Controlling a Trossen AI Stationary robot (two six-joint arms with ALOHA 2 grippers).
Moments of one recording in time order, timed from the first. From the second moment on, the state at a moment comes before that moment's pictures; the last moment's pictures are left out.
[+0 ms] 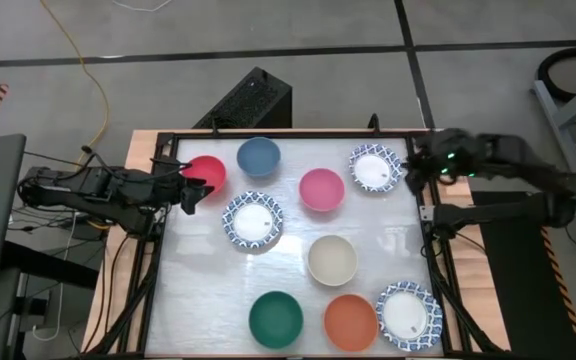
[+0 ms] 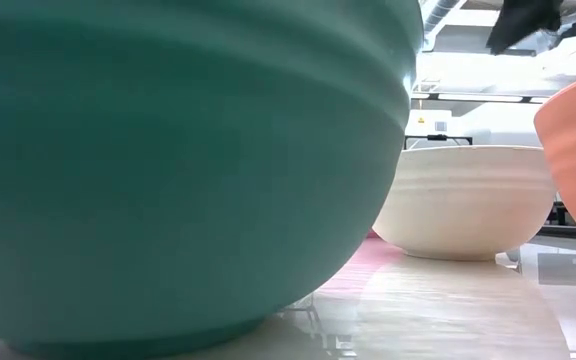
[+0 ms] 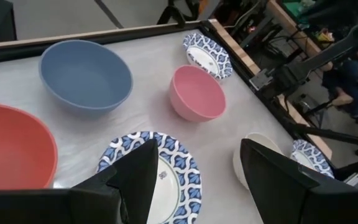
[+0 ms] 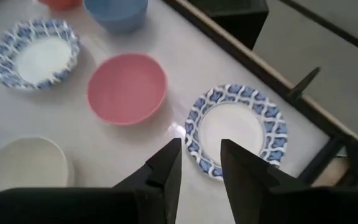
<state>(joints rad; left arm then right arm) -0.17 0.69 0.93 -0.70 -0.54 -0.89 -0.26 0.83 1.25 -1.28 0.30 0.39</state>
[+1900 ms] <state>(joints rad) -0.17 0.84 0.93 -0.71 -0.55 -0.82 -0.45 1.51 0.91 -0.83 0.25 -0.06</state>
